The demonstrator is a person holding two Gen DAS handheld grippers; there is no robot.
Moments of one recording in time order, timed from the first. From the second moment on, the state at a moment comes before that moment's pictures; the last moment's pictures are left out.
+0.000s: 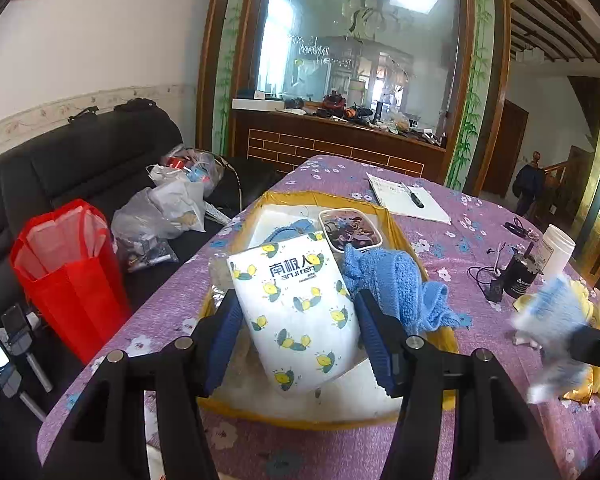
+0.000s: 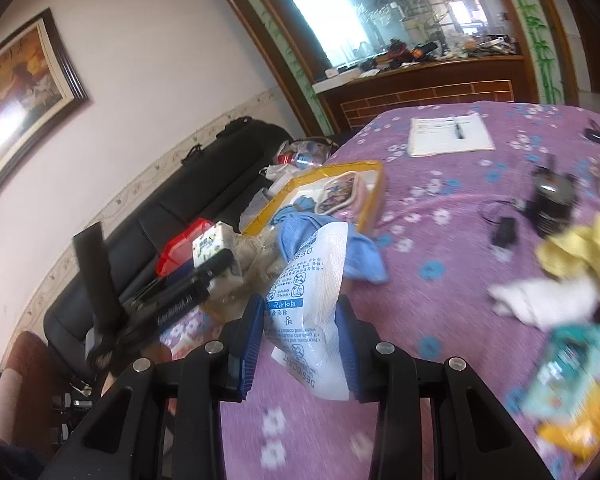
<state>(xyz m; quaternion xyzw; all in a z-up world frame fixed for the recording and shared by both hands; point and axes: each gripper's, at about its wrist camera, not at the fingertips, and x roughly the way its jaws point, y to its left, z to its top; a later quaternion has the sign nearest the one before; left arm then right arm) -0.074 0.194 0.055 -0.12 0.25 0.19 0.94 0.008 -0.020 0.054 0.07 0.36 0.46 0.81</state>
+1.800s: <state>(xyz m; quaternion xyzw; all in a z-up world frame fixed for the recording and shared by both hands) -0.048 0.195 0.037 -0.07 0.31 0.25 0.91 0.036 0.063 0.019 0.01 0.35 0.46 0.81</state>
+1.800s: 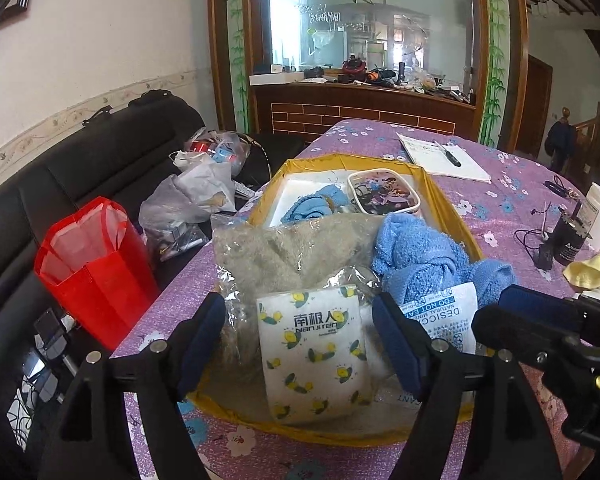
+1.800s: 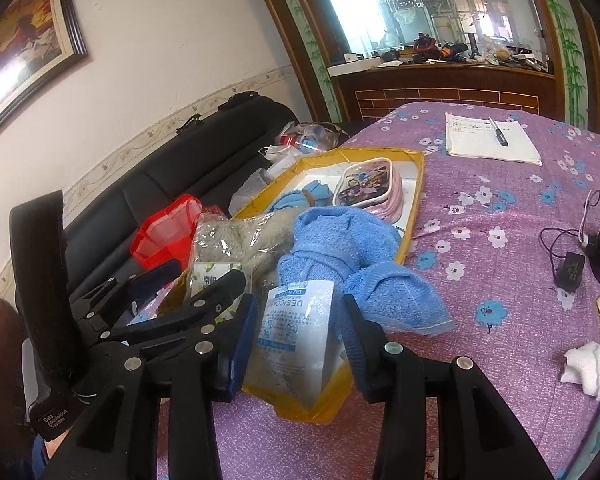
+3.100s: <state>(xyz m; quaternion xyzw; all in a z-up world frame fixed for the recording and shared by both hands) -0.057 0.102 0.075 -0.07 0.29 0.11 0.95 0.045 -0.087 0.032 0.16 0.41 0.35 0.83</state>
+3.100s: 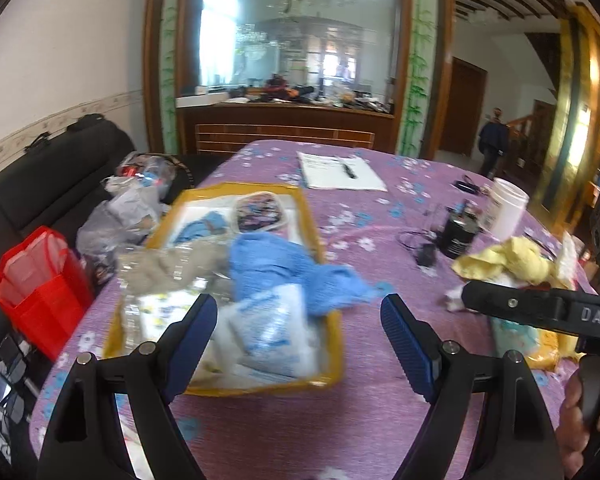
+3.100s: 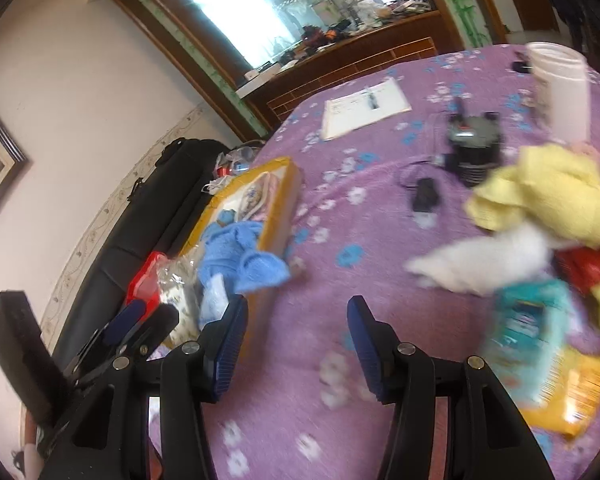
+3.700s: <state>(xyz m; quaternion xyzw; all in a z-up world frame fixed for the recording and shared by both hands) 0.014 -0.044 0.045 -0.05 0.40 -0.10 0.91 0.042 -0.256 -0.007 0.25 0.43 0.28 0.82</state>
